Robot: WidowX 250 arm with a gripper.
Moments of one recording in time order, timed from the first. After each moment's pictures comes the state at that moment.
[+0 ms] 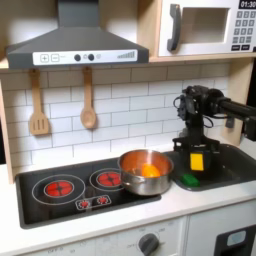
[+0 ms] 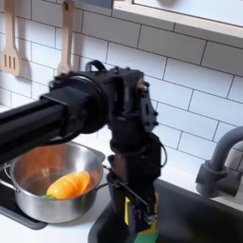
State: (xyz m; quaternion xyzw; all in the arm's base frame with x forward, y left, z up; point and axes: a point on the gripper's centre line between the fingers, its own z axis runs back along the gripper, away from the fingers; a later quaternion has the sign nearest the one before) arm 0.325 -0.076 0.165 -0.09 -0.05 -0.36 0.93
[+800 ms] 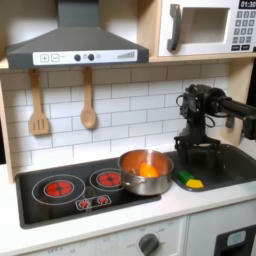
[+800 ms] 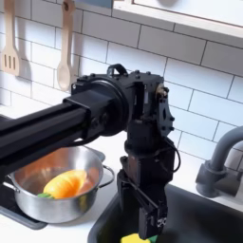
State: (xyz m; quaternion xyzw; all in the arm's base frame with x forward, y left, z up) arm 0.330 -0.078 0.166 -0.07 -0.04 -0.38 0.92
